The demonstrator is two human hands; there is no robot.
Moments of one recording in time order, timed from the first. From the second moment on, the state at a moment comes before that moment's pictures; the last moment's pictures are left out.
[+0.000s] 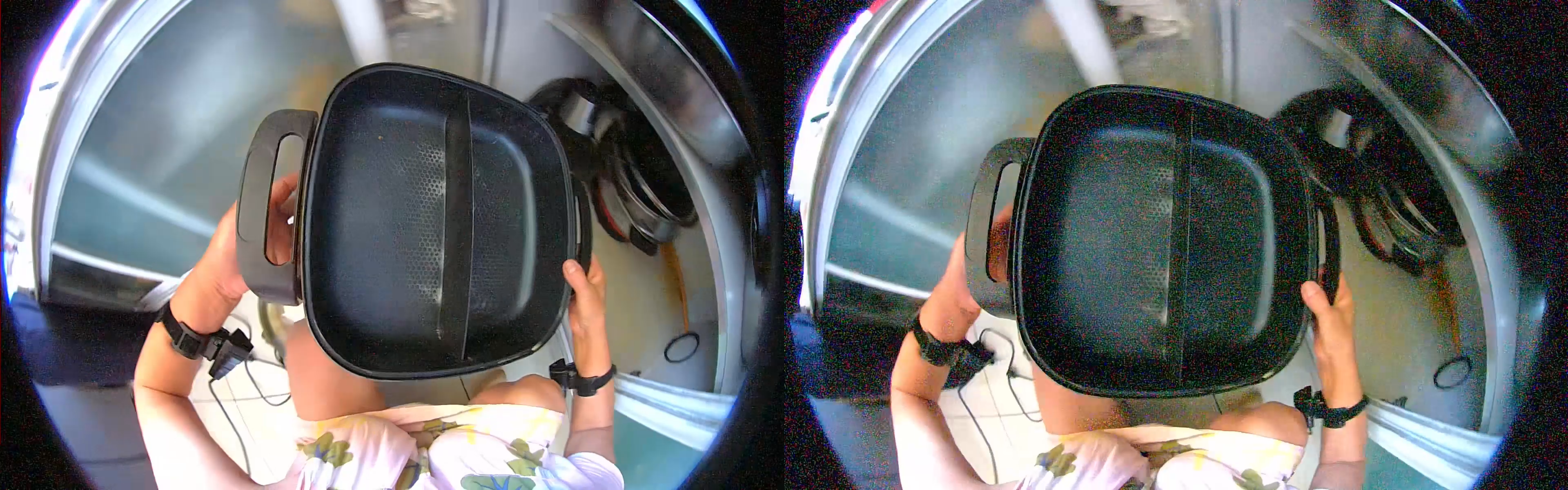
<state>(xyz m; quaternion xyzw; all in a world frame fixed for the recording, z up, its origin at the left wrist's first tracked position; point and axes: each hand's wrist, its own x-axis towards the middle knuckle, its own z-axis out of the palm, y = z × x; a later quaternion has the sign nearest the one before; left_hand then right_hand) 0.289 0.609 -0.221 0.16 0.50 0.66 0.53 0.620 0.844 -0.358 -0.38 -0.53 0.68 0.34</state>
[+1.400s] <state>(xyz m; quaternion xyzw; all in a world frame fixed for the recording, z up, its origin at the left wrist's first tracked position) 0.554 0.153 -0.406 -0.50 0.38 0.78 -0.02 0.335 0.731 -0.411 -0.11 -0.74 0.64 -0.17</state>
